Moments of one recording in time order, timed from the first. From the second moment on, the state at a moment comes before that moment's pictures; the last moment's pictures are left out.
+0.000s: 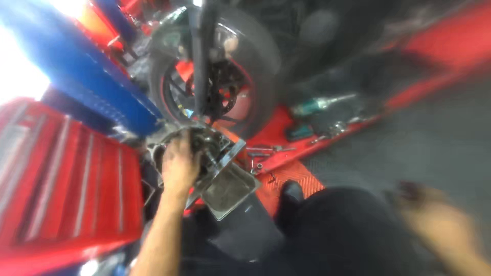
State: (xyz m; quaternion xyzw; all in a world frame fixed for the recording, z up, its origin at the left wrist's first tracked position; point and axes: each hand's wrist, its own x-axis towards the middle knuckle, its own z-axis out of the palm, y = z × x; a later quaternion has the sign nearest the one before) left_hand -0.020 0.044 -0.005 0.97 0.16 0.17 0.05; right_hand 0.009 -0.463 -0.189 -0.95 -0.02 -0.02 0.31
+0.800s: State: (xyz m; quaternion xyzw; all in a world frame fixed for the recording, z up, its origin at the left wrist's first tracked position) left_hand -0.042 0.073 -0.082 0.87 0.23 0.18 0.40; right_hand 0.044 -0.028 0.013 -0.94 -0.34 -0.07 0.03
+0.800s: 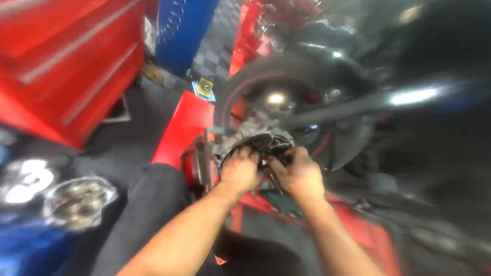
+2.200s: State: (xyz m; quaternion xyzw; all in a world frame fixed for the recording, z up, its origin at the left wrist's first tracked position) left_hand -0.117 0.083 -0.025 0.75 -0.06 0.21 0.63; right_hand -0.017 -0.119 0.012 -0.62 -0.33 0.24 0.67
